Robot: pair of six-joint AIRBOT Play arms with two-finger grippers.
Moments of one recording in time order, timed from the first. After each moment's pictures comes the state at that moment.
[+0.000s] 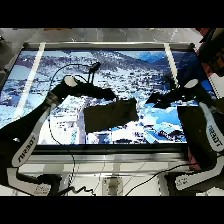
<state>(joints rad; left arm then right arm) -0.32 -1.62 1.43 0.71 -1.00 -1.01 -0.12 -1.68 1.29 -0.84 1.26 1.25</state>
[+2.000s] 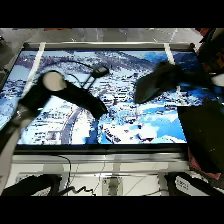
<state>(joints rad) -0.47 -1.23 1.43 0.97 -1.35 -1.05 -0.26 -1.14 1.25 -0.79 0.91 1.51</state>
